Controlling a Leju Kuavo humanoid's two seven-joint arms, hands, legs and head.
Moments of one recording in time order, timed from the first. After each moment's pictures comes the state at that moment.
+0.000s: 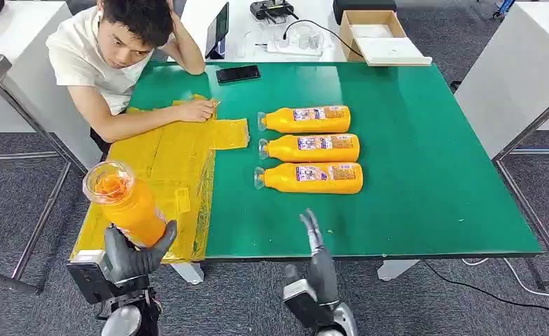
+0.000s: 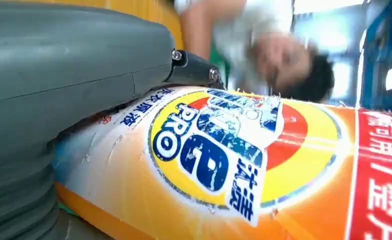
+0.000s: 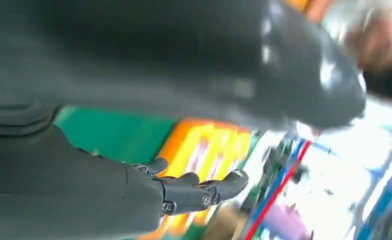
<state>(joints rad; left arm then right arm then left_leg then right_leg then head) 0.05 -0.16 -0.15 -1.49 0.03 0.48 -0.53 0.04 0.08 0.41 -1.22 0.26 -0.49 -0.50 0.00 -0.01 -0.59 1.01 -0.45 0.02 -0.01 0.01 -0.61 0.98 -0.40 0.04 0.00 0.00</state>
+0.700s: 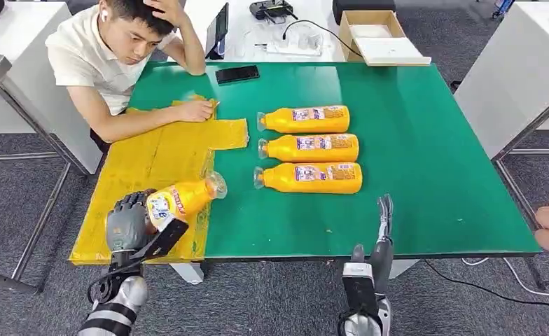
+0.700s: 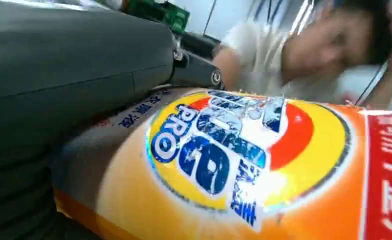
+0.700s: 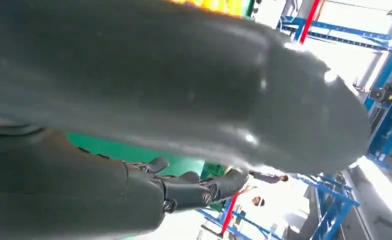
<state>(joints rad) -0.28 -0.08 0.00 -0.91 -1.00 0.65 -0.14 0.08 0.15 0.12 -1.36 0.23 -0.55 -0.60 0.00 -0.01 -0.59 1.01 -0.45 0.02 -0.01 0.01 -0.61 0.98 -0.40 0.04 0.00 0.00</state>
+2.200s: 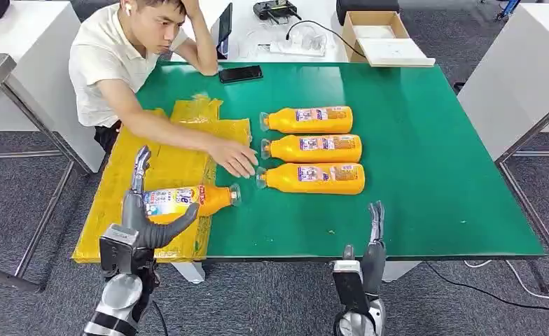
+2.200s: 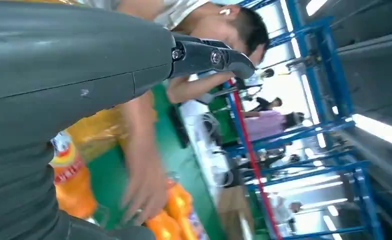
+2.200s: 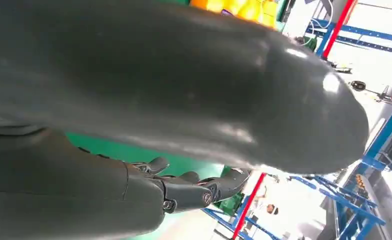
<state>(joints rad) -0.12 -0.08 -0.23 -1.47 -0.12 0.32 -0.53 0.03 0.18 0.06 -1.18 0.25 -0.57 -0.66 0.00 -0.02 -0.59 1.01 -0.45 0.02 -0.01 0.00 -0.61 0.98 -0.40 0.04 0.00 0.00</state>
